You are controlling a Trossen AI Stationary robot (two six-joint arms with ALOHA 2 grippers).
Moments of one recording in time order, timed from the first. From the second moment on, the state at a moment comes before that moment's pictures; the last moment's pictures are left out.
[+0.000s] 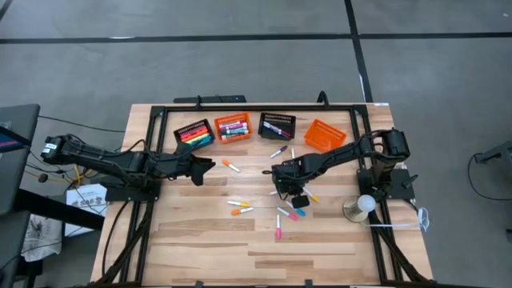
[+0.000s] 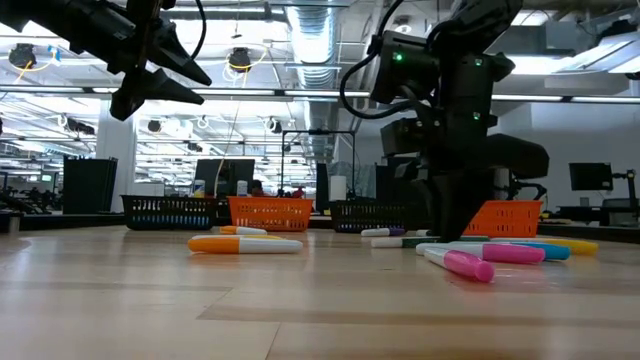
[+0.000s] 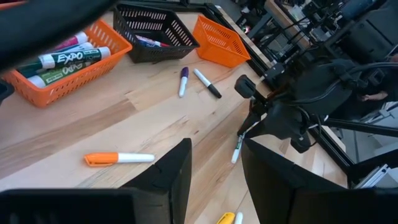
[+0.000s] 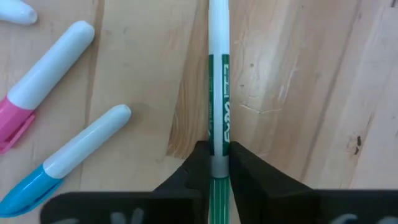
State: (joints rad) left arm -0.19 0.76 0.45 -0.13 -0.49 -0.84; right arm 0.02 1.84 1.01 -0.59 -0.03 -0.25
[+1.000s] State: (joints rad) left arm -0.19 0.76 0.45 -0.10 -0.49 -0.84; right arm 0.00 1.84 1.03 -0.59 -0.11 -0.18
